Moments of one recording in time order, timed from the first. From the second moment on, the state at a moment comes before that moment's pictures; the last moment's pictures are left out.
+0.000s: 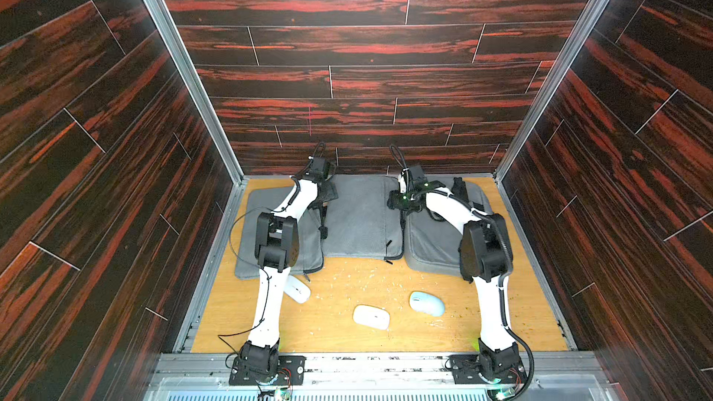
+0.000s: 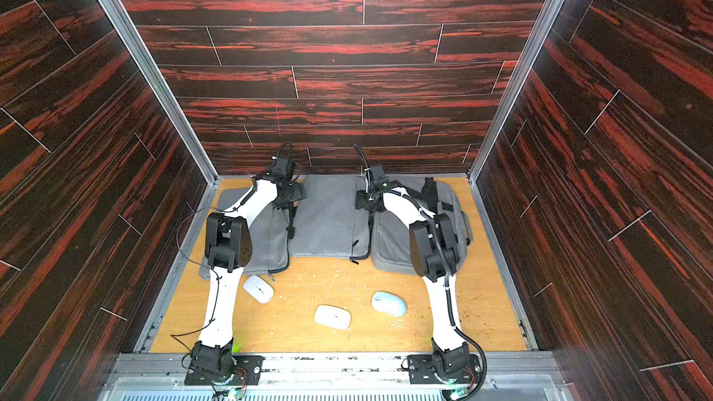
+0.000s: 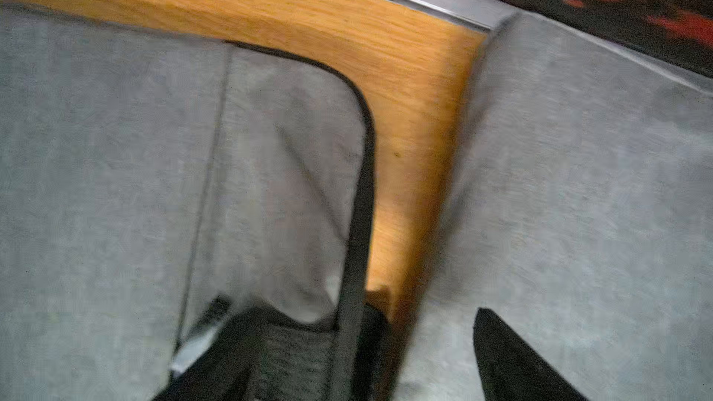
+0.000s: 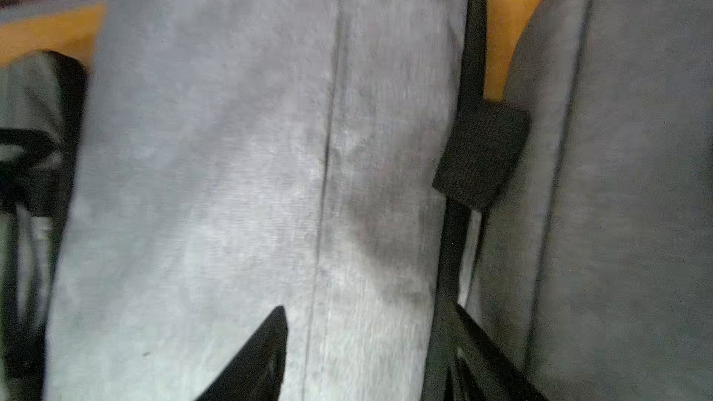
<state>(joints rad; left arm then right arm) -0.21 2.45 2.19 -0.77 -0.11 -0.47 0.40 2.26 1.88 -0.60 -0.10 0.38</state>
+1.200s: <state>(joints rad) -0.27 2.58 2.33 -0.74 0.05 -0.54 0.38 2.33 1.92 -0.58 -0.17 0.43</state>
